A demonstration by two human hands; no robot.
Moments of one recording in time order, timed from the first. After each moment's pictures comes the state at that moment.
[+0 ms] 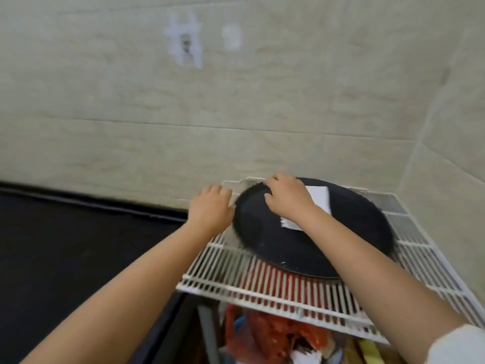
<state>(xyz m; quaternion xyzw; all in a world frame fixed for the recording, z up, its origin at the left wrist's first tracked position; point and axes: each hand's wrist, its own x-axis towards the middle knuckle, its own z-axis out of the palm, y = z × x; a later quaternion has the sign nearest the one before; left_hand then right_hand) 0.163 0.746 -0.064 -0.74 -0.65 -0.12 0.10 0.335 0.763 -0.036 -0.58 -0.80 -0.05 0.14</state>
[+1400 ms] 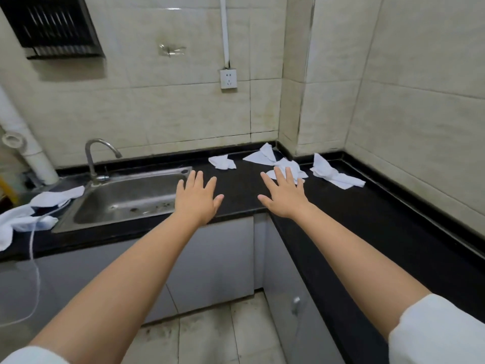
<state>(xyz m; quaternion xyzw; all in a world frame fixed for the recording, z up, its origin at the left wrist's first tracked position) -0.852 0.458 -0.094 -0.22 -0.97 0.04 0.07 -0.789 0.650 -0.101 -0.10 -0.99 0.05 0.03</state>
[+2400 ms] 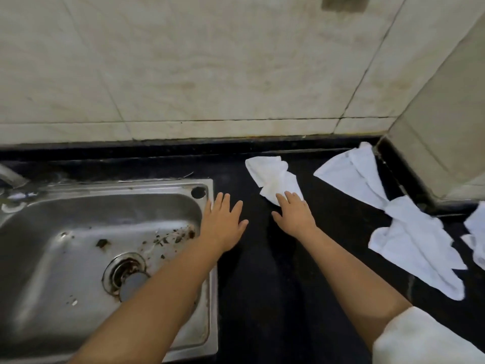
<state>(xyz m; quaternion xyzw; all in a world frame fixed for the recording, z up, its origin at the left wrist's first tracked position) -1.405 0.537 -0.284 -0.23 -0.96 0.00 -0.15 -1.386 0.718 -0.307 -0.11 -0.98 0.09 -0.12</state>
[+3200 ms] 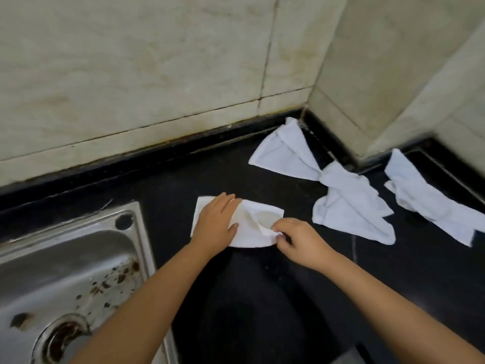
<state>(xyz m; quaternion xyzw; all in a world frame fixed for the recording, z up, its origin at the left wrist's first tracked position) -1.413 0.635 -0.309 -0.43 -0.87 -0.20 -0.10 -1.274 0.785 -0.280 -0.10 -0.95 0.29 -0.01</state>
